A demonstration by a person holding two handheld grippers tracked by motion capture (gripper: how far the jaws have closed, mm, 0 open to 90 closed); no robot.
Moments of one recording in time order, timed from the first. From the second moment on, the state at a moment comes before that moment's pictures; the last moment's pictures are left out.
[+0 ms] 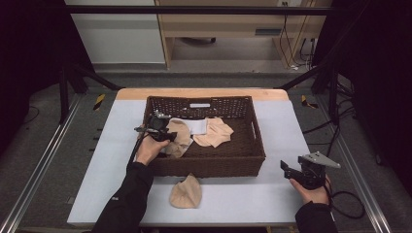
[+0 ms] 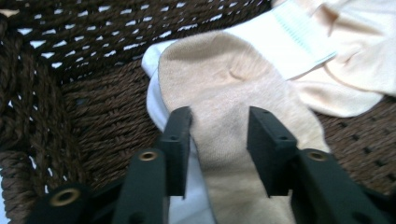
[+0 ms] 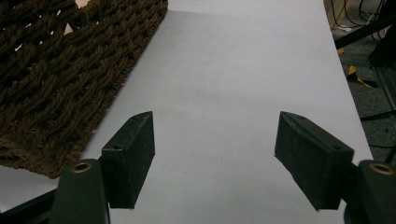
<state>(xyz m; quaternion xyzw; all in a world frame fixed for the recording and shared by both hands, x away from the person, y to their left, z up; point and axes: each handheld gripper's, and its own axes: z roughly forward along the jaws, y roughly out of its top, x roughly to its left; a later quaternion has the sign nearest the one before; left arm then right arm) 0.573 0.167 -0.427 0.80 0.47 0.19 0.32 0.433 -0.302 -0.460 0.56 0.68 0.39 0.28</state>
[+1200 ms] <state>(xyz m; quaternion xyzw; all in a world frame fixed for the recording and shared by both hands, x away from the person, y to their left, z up) 0.546 0.174 -0.370 0.72 0.41 0.24 0.51 0.433 -0.303 -0.460 0.56 0.68 0.39 0.28</state>
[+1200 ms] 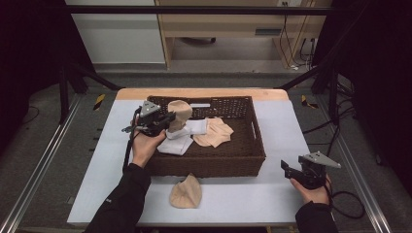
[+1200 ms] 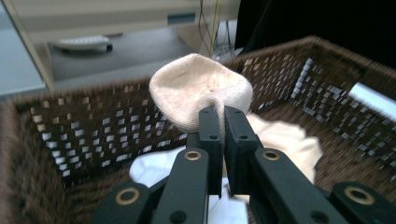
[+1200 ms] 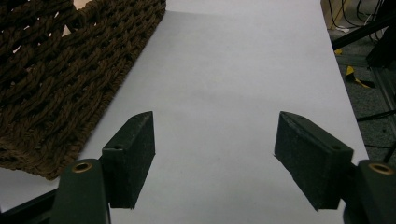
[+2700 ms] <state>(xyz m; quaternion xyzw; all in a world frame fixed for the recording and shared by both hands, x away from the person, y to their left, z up) 0.405 0.182 -0.303 0.72 0.27 0.21 0.60 0.432 -0.304 -0.459 0.55 0.68 0.39 0.29</state>
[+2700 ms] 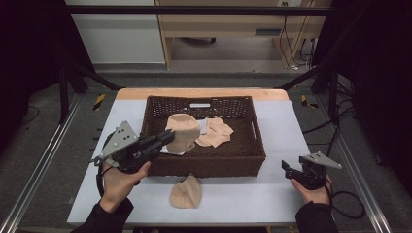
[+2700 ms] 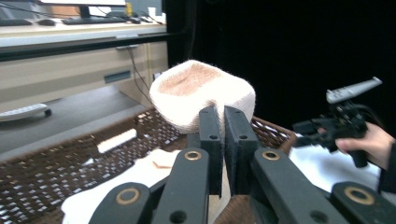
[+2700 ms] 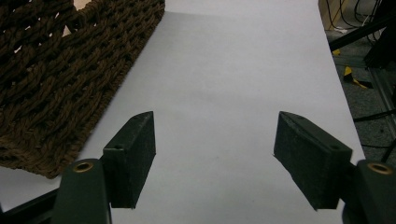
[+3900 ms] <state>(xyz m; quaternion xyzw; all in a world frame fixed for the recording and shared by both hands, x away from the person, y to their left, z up) 0.392 0.162 -0.426 0.82 0.30 0.12 0.48 0.431 -0.303 -0.461 0.55 0.68 0.38 0.28</state>
